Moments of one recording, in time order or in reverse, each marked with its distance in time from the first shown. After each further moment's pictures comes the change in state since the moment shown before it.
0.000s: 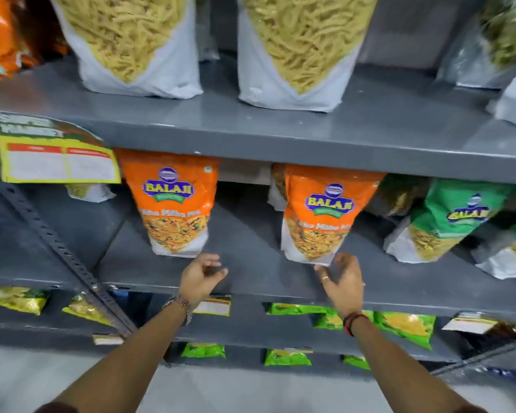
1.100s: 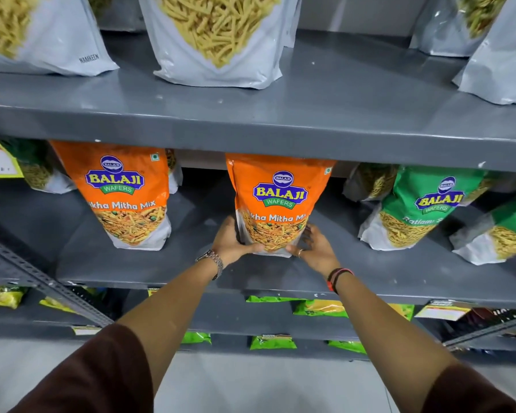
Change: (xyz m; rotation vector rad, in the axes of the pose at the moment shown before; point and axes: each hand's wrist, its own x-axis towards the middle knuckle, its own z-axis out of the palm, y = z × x) left_hand 0.036 0.074 0.126 0.142 -0.213 0.067; right_hand 0.082 0.016 -0.011 0.224 -0.516 0.167
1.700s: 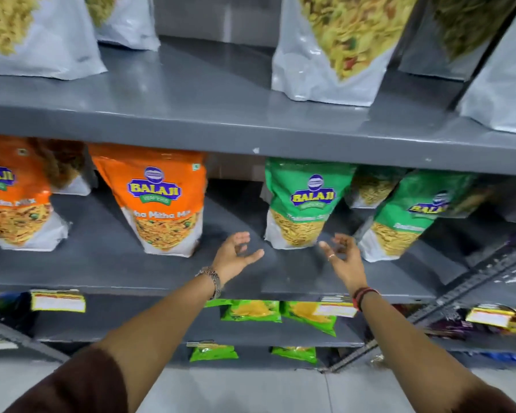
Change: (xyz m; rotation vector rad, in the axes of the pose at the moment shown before) left_hand -0.018 0.082 0.224 -0.265 -0.038 -0.057; right_hand -0.041 0.102 -0.253 0.045 0.408 -0.056
